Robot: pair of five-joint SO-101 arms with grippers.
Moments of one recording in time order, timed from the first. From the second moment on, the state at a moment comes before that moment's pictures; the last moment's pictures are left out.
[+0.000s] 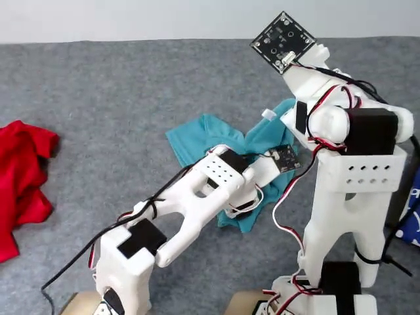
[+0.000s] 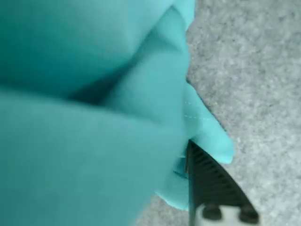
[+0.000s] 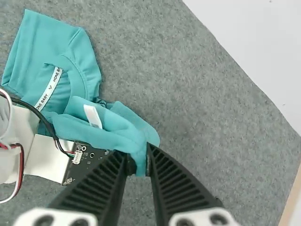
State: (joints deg) left arm 38.5 23.4 5.1 71.4 -15.6; right arm -4.6 -10.5 -33.4 100.0 41.3
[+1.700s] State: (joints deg) left arm 41.1 37.2 -13.4 85.3 -15.8; right arm -4.6 -10.5 -33.4 100.0 41.3
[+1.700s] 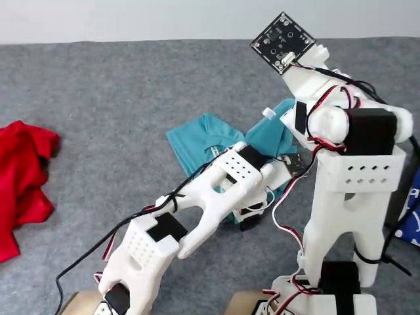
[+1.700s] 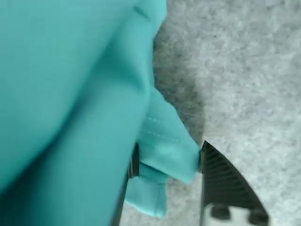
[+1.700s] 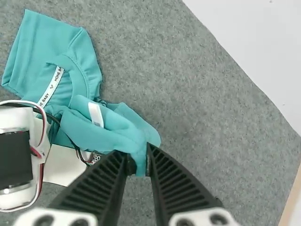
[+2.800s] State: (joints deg) left arm 25.1 18.7 -37.0 99.0 -9.4; right arm -1.1 -10.7 -33.4 100.0 41.3
